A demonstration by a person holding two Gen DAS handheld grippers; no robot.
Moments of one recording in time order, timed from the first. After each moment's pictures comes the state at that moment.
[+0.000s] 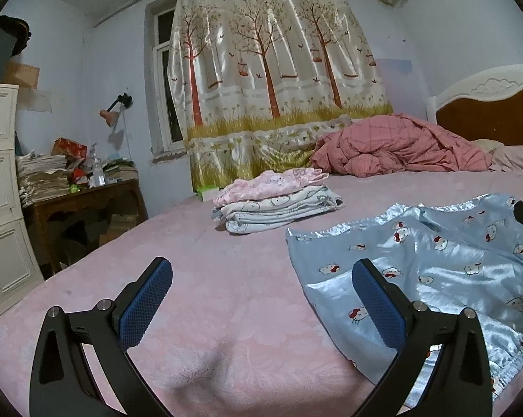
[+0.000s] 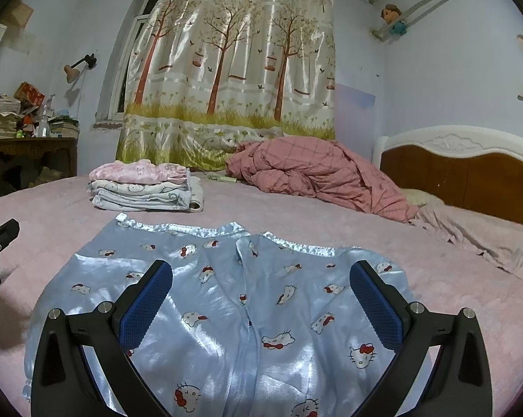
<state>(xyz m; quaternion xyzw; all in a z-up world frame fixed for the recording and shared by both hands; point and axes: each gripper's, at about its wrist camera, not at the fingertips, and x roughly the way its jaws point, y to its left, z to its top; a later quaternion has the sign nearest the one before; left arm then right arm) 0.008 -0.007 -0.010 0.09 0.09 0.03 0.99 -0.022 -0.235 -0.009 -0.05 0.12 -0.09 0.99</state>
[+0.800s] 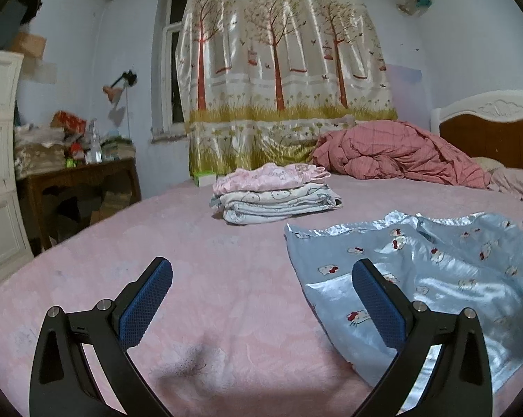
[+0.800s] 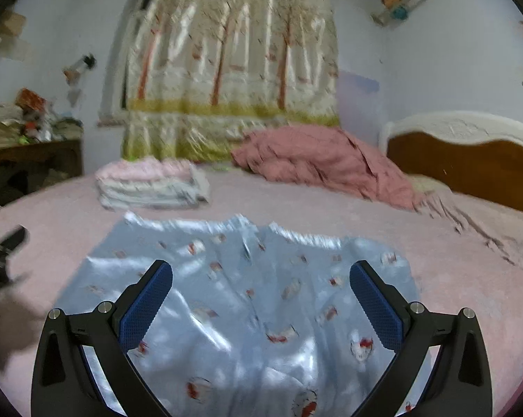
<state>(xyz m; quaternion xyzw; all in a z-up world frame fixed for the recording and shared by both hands) 0.013 0.011 0.004 0.03 0.13 0.02 0.99 -0.032 -0.238 0.016 -0.03 0.13 -0.07 0.99</state>
